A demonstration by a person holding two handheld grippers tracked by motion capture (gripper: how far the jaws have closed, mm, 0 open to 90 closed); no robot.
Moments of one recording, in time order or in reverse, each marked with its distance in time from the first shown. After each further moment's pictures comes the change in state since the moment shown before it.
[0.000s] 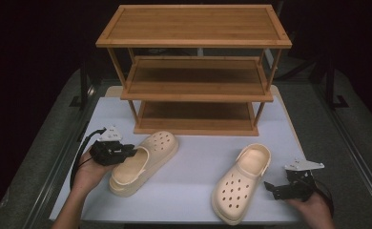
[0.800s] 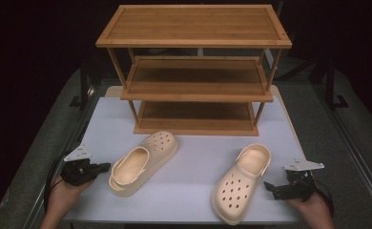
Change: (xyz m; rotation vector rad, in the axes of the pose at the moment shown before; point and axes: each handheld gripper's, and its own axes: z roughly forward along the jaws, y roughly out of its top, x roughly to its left) left arm 0.007 -0.090 -0.033 0.033 0.046 -0.173; right arm 0.001 0.000 0.000 0.003 -0.003 0.001
